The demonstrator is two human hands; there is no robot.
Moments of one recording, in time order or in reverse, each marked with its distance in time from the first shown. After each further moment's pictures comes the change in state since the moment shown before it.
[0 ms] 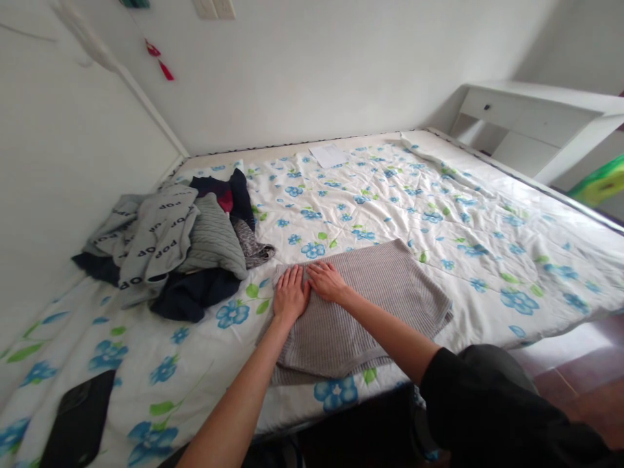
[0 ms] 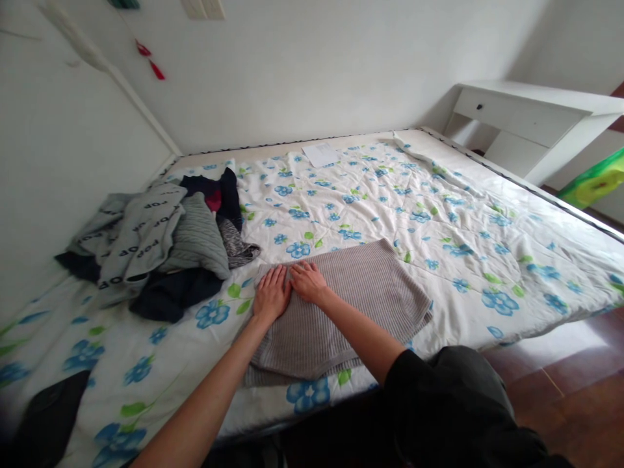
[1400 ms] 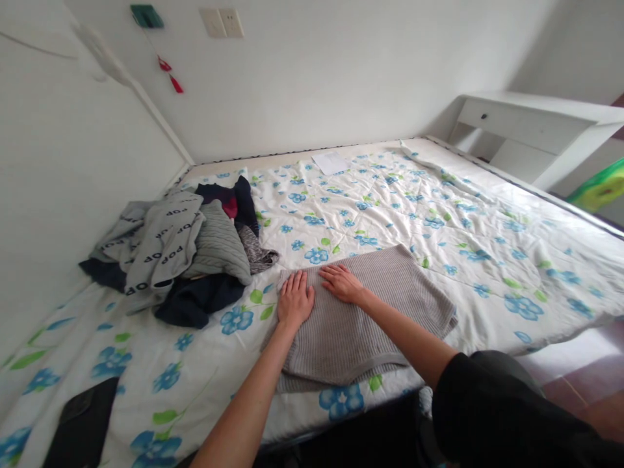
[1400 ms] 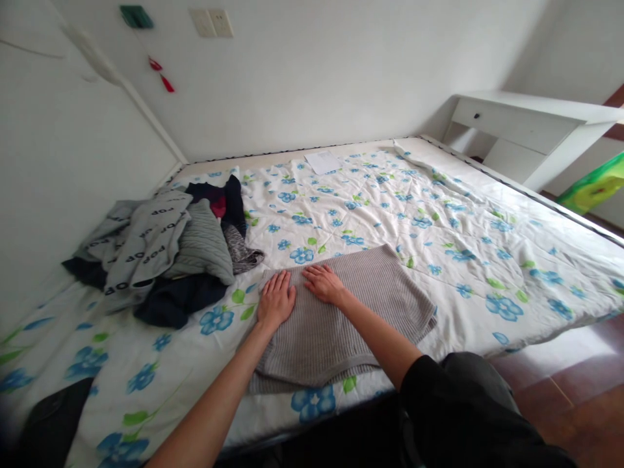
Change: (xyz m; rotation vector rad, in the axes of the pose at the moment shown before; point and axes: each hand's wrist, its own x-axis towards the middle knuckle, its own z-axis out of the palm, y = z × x) left_hand -0.002 0.000 0.001 -0.062 0.050 -0.008; right_hand -0.011 0.042 -0.002 0.103 -0.033 0.117
